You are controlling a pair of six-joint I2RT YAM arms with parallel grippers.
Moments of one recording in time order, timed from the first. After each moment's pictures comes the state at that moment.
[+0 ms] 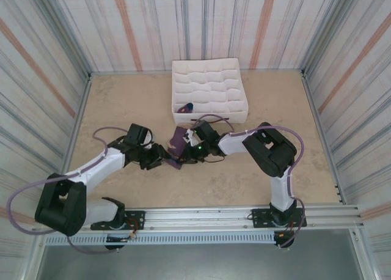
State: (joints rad) left arm -0.39 1.22 0.61 -0.47 0.42 -0.79; right arm 0.77 1.99 1.00 0.09 -0.71 0.79
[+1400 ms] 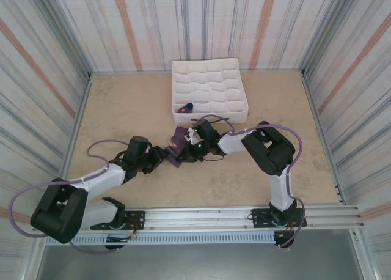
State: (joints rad) left arm -0.45 1.21 0.37 0.02 0.19 -1.03; right arm 0.76 2.02 1.01 0.13 -0.73 0.88
